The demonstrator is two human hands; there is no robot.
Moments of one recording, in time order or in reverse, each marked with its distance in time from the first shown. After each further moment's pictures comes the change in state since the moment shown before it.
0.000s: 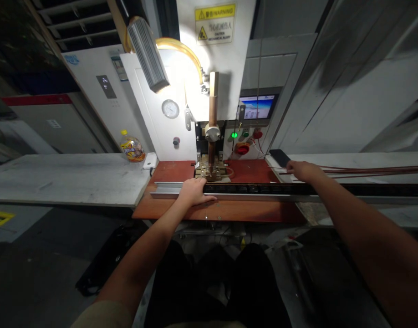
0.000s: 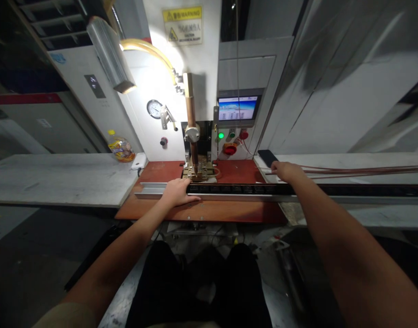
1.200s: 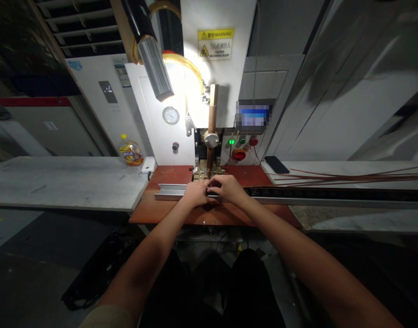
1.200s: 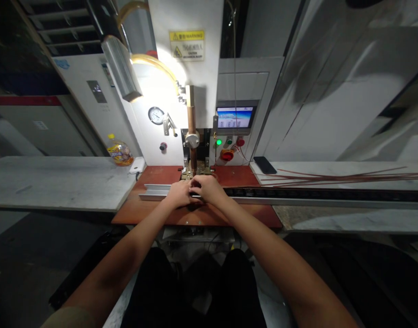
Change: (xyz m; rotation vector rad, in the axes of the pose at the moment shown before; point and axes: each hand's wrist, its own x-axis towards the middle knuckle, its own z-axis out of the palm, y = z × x) left_hand 0.019 0.012 -0.005 -0.121 -0.024 0.024; right_hand -0.035 -0.225 0.019 0.690 0.076 -0.567
